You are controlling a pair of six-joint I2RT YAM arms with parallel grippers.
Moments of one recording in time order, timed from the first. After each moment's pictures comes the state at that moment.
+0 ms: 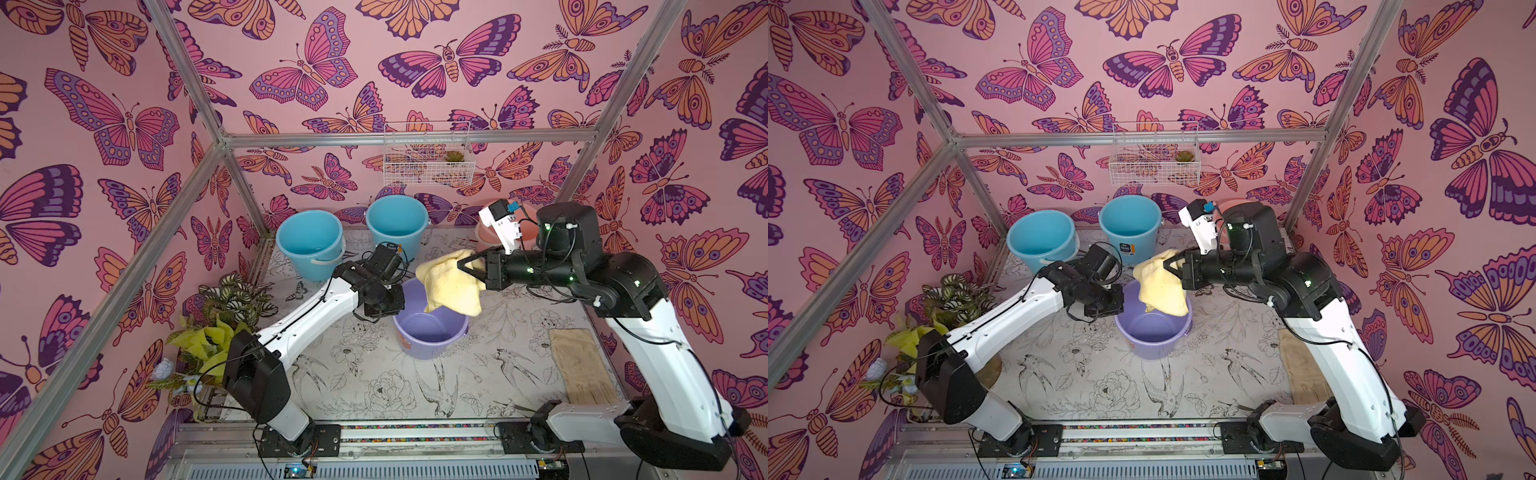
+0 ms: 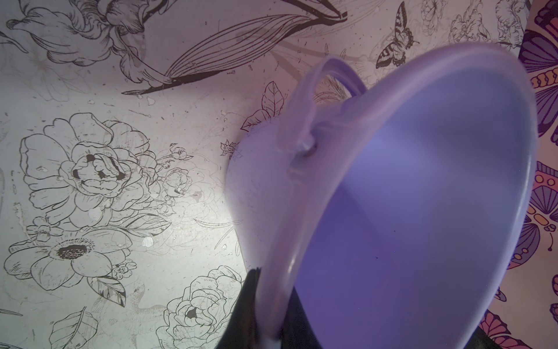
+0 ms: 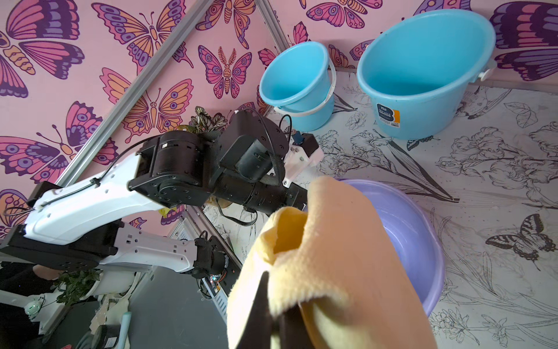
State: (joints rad) left arm -0.66 1.59 1.42 -0.97 0.17 -0.71; right arm 0.62 1.30 1.89 -1.11 -0.37 0.40
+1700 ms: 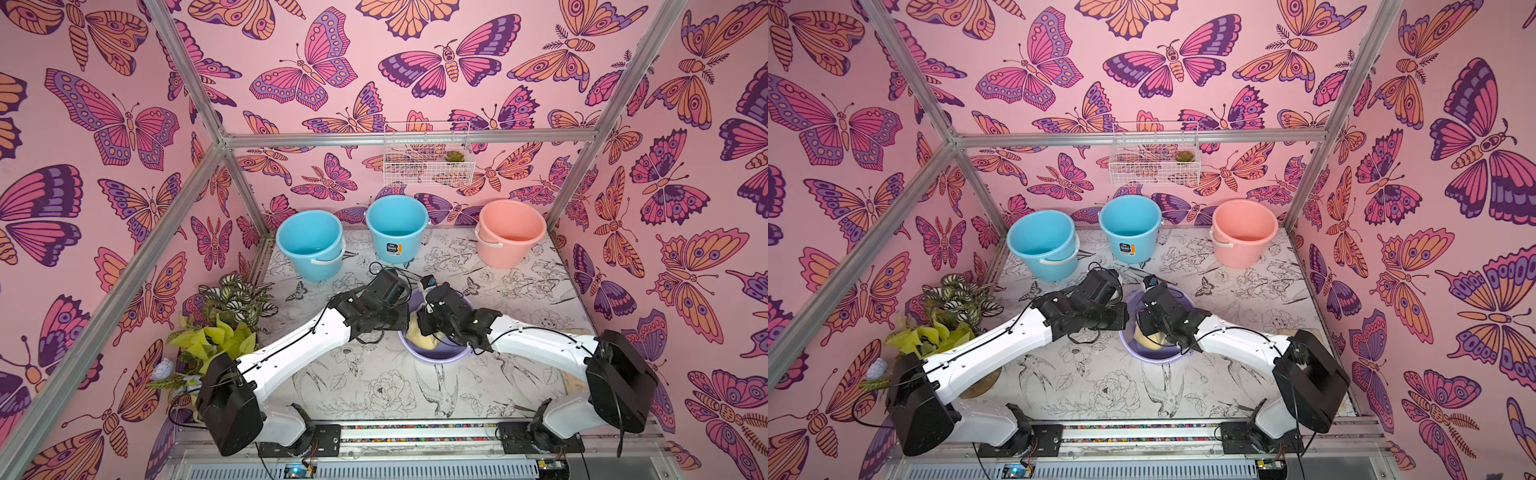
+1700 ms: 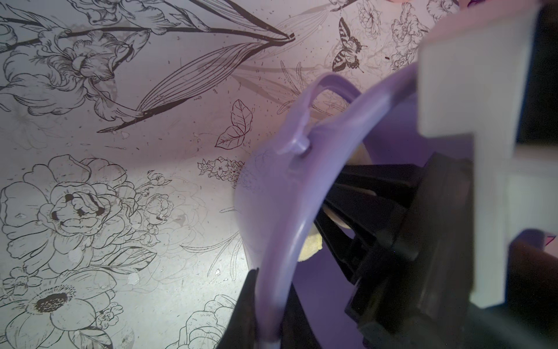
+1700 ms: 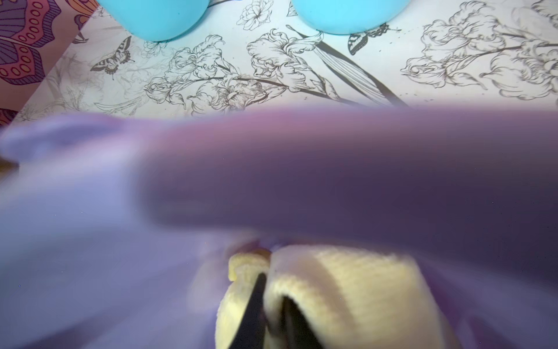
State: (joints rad) left arm -0.79 1.39 1.15 -0.68 0.01 -0.66; right arm 0.85 1.50 0.93 -0.20 0.16 0.44
